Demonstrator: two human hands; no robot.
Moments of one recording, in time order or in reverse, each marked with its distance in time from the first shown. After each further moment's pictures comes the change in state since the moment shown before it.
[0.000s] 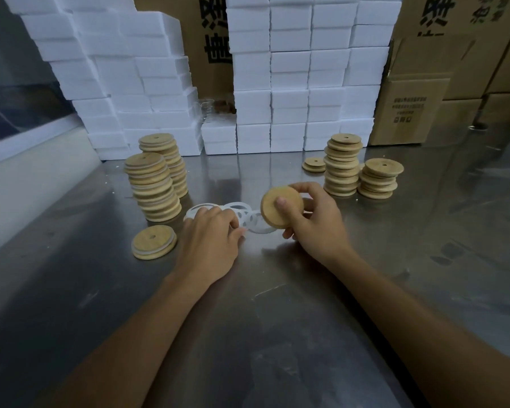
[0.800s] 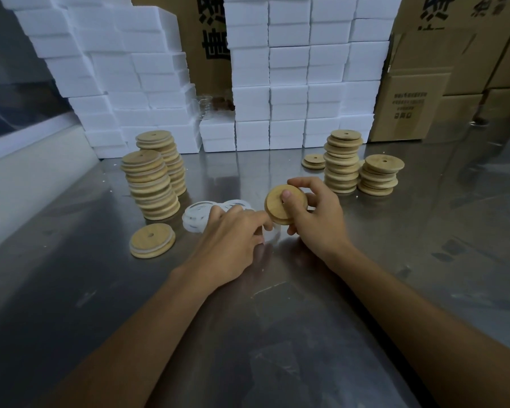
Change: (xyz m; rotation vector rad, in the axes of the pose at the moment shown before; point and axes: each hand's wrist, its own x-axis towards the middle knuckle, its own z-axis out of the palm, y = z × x) left_hand 0.004 0.023 -0.003 -0.043 -0.187 0.263; right_hand 0.006 0.007 0.001 0.087 0.059 -0.002
